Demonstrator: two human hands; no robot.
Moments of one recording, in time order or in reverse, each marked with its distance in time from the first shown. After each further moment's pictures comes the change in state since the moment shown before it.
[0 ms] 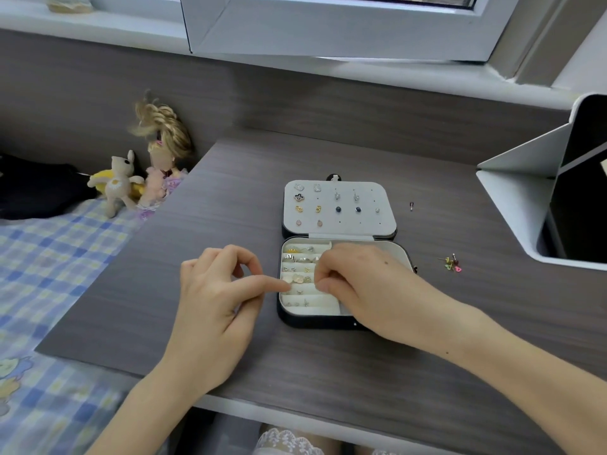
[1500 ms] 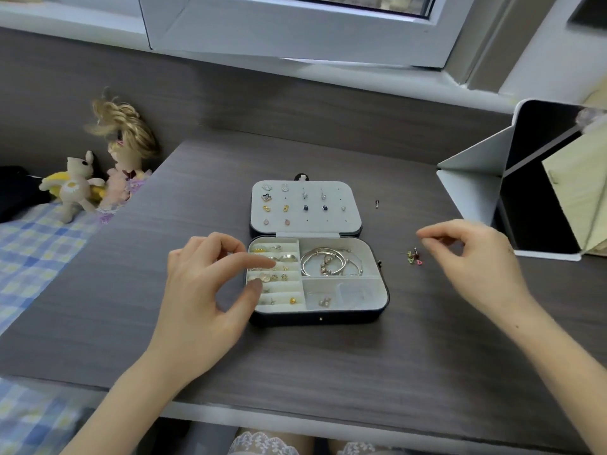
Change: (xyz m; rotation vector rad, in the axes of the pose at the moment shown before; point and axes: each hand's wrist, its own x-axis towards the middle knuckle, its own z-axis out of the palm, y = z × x) left_hand 0.016 0.017 0.009 -0.119 0.014 0.000; right_hand -0.060 0.109 -0.029 -0.029 0.687 0.375
